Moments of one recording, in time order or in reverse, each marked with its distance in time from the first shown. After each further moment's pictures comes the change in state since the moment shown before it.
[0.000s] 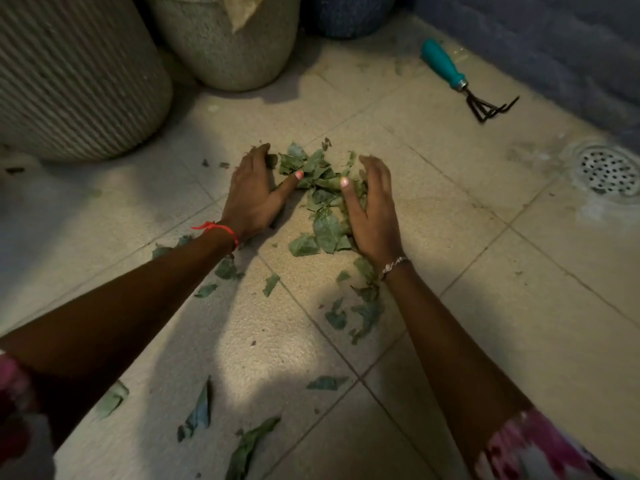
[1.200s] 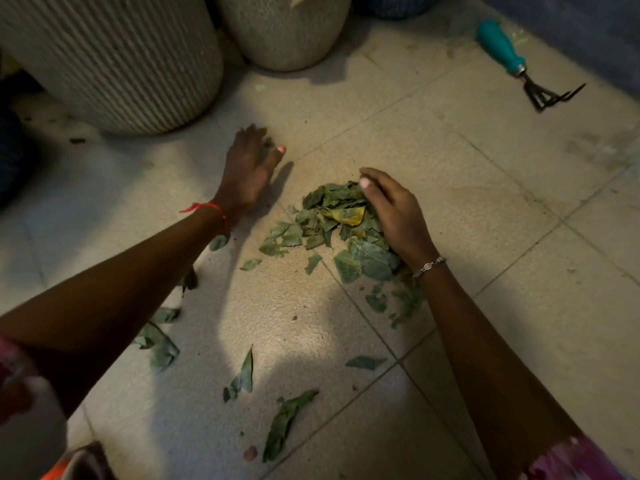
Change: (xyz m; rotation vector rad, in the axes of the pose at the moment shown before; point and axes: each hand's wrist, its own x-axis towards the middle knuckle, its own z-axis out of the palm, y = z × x) left_hand -0.006 -0.058 -0.041 -0.091 0.031 -0.066; right_hand -0.021 -0.021 0.006 0.162 -0.251 0.128
